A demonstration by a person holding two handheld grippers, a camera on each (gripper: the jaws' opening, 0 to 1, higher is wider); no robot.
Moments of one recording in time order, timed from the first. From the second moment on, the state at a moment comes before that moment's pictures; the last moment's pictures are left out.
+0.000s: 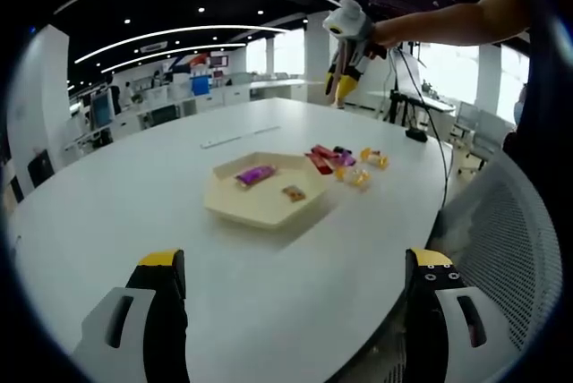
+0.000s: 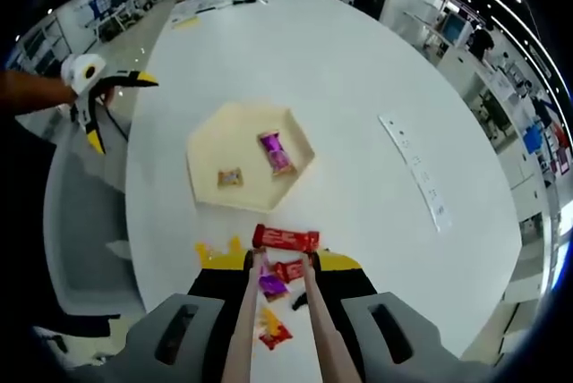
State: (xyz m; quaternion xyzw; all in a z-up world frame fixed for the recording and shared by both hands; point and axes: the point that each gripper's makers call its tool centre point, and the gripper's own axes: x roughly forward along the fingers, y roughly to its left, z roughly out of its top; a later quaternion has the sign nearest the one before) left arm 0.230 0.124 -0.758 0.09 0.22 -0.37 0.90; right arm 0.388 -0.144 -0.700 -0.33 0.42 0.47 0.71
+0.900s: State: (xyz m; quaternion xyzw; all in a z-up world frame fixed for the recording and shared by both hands) left arm 0.231 0.126 -0.761 0.09 0.23 -0.37 0.90; right arm 0.368 -0.149 -0.759 -0.33 0.41 0.50 0.69
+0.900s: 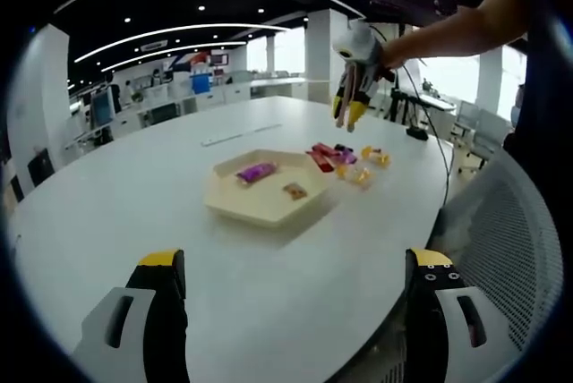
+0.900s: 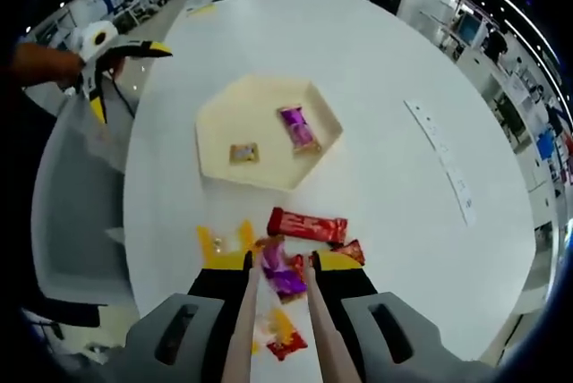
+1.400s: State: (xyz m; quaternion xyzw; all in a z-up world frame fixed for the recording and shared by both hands) left arm 0.231 0.128 -0.763 0.09 0.23 -0.36 0.90; right arm 0.366 -0.151 -0.788 -0.35 0.40 0.51 0.68
